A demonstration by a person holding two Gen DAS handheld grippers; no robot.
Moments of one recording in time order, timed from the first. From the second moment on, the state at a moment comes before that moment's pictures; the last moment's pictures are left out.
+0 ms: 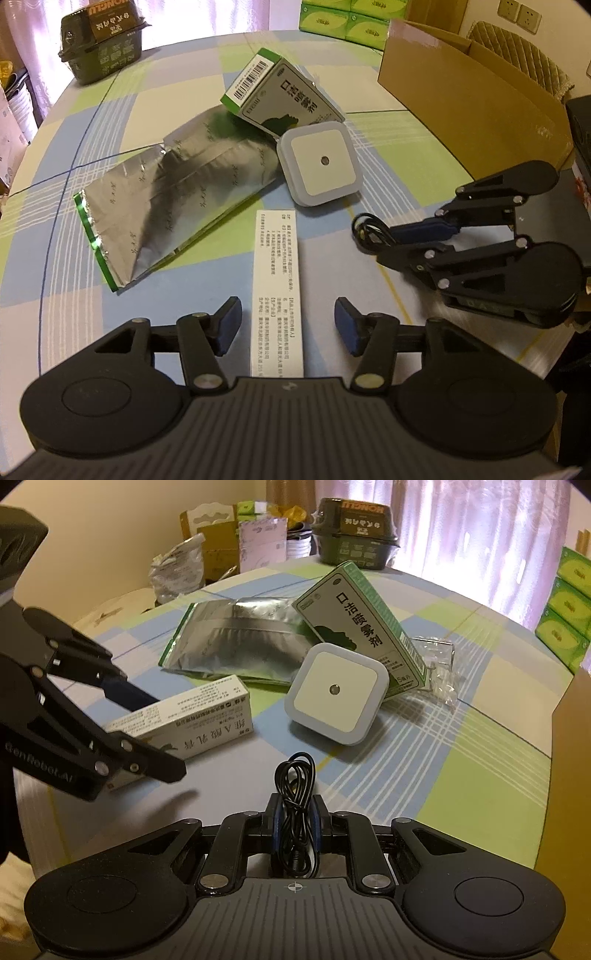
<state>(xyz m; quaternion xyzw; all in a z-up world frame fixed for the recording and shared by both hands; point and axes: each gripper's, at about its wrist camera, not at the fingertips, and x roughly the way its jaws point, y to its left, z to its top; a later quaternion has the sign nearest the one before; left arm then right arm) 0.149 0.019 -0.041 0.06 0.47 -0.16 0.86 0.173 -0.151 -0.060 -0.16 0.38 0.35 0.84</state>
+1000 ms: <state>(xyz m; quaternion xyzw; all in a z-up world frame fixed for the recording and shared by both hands) 0.136 -0.002 -0.010 0.08 0.45 -0.20 0.87 0.126 -0.186 -0.013 -0.09 0.35 0.28 0.89</state>
